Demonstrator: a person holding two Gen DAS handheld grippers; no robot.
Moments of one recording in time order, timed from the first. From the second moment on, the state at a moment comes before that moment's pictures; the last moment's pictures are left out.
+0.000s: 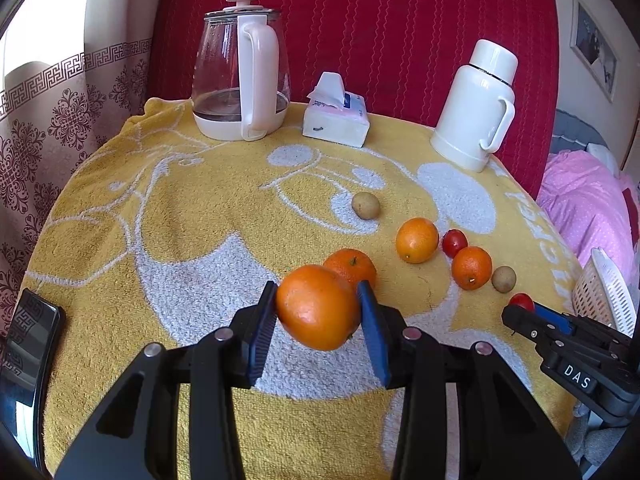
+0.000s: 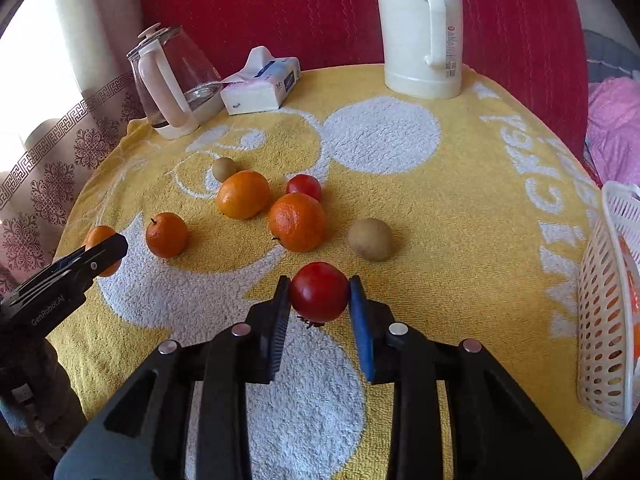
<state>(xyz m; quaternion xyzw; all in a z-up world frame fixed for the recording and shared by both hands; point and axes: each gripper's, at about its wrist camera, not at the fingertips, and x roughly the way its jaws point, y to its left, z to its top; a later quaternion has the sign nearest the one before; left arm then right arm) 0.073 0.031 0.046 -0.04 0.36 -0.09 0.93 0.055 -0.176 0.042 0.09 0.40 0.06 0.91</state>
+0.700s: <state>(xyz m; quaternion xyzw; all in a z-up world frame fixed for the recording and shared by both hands) 0.061 0.012 0.047 -0.02 0.35 -0.11 0.93 -0.006 -0.222 0.086 0.12 0.35 0.02 0.93</state>
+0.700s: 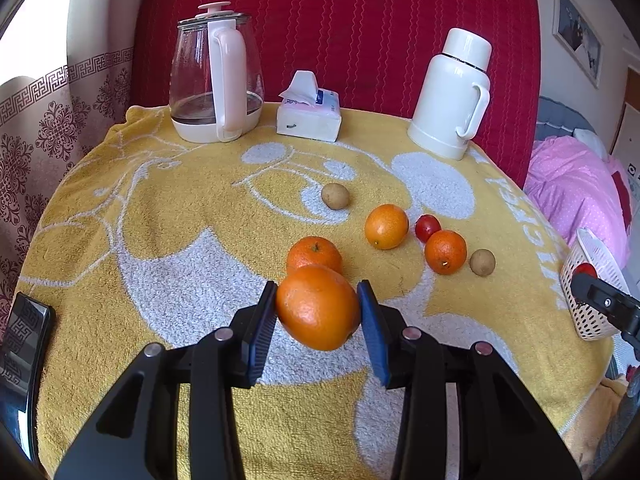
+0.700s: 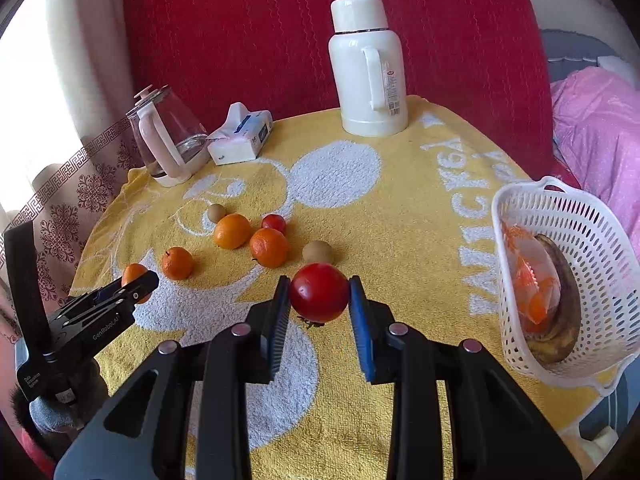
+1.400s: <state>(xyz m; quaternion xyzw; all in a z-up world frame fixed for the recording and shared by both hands) 0.053 0.002 0.045 0.00 0.35 -0.12 0.93 -0.072 -0.343 0.086 0.17 0.31 -0.15 0.92</state>
